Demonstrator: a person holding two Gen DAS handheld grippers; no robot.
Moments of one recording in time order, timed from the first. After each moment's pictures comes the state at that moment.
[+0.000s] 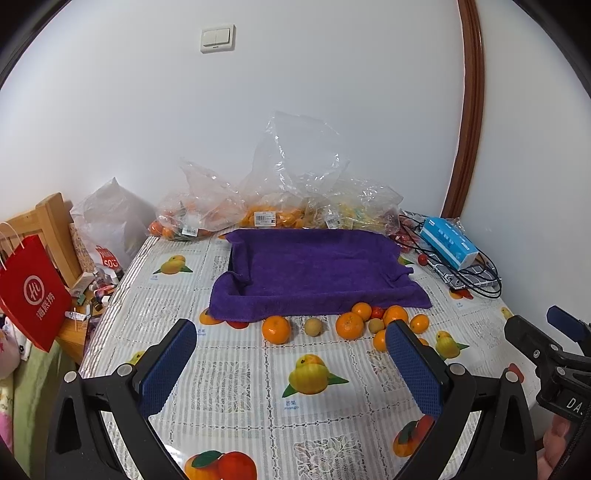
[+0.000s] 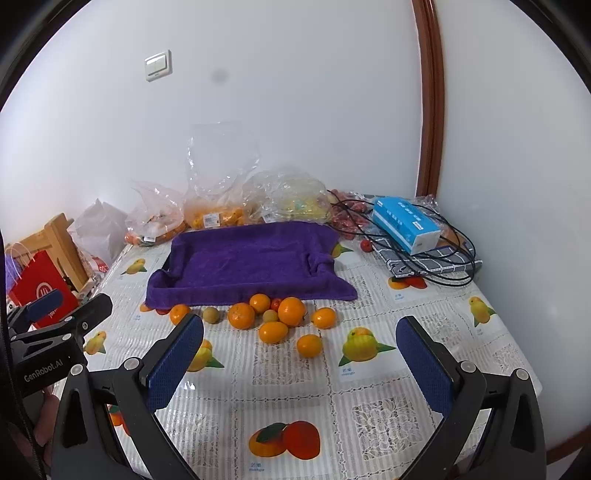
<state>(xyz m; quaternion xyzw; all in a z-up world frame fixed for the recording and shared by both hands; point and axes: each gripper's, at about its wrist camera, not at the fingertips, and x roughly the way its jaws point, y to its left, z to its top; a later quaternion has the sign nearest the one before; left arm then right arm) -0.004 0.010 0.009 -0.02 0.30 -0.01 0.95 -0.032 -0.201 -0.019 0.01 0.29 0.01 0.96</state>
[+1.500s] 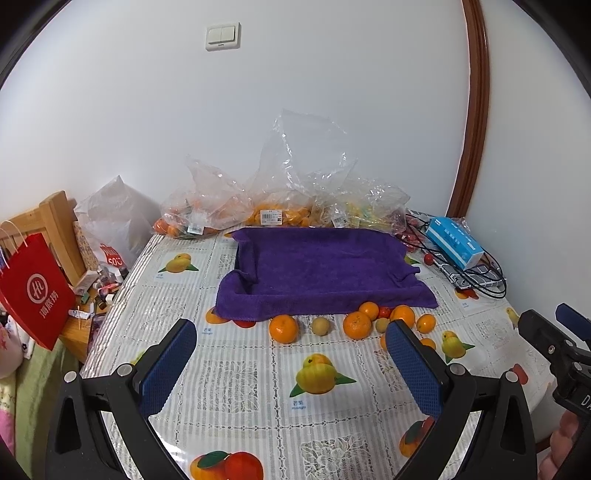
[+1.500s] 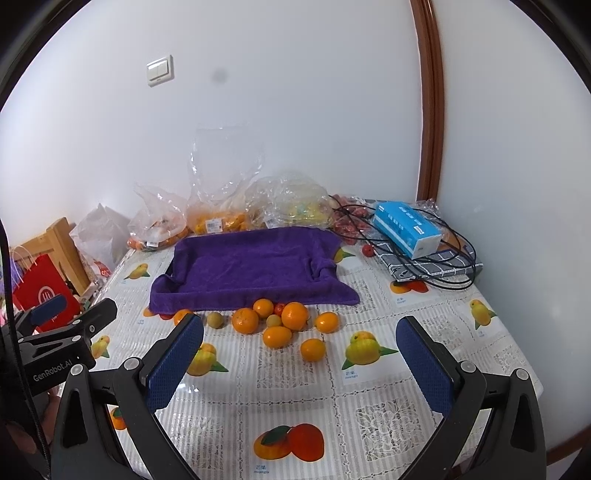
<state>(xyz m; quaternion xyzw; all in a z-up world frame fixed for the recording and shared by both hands) -0.003 0.016 0.007 -0.02 0.31 0.00 0.95 -0.035 -0.202 -0.015 0.02 0.28 0.01 0.96</state>
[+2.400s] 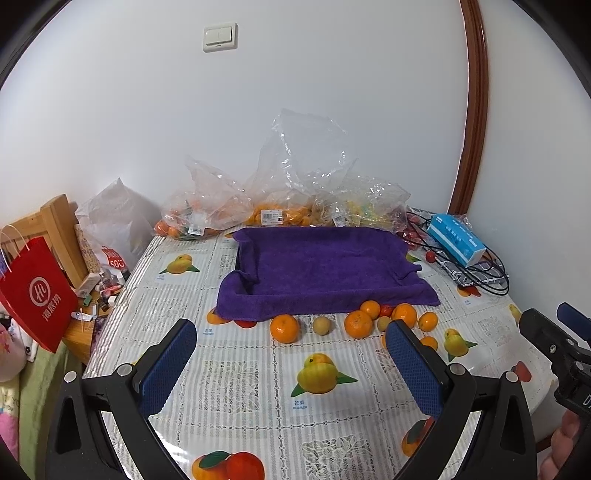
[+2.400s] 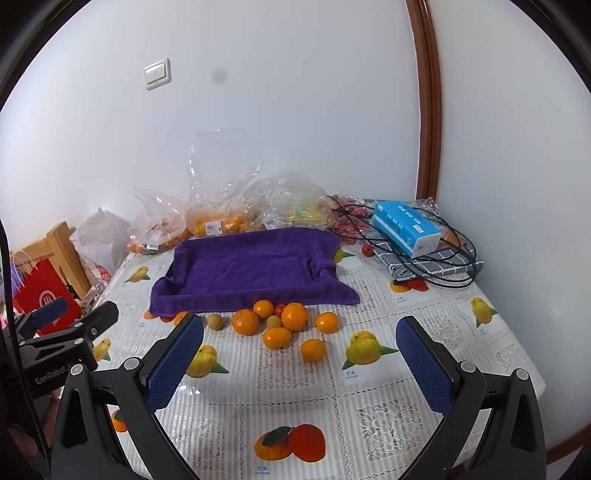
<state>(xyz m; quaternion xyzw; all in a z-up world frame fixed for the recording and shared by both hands) -0.001 0.013 0.008 -0.01 0.31 0.01 0.95 -0.036 -0.204 -0.017 0.03 0.27 0.01 0.96</state>
